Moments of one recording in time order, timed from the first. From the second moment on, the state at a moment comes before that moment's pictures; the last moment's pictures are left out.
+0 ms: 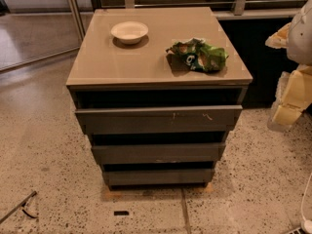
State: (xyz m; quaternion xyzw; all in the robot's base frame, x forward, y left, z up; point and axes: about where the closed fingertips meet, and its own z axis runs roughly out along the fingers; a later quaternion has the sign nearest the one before) arm 0.438 -0.217 0.976 -0.60 0.78 -0.03 0.16
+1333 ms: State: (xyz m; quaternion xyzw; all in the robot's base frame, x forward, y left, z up) arm 0.487 -0.174 0.907 -0.64 0.74 -0.04 0.19
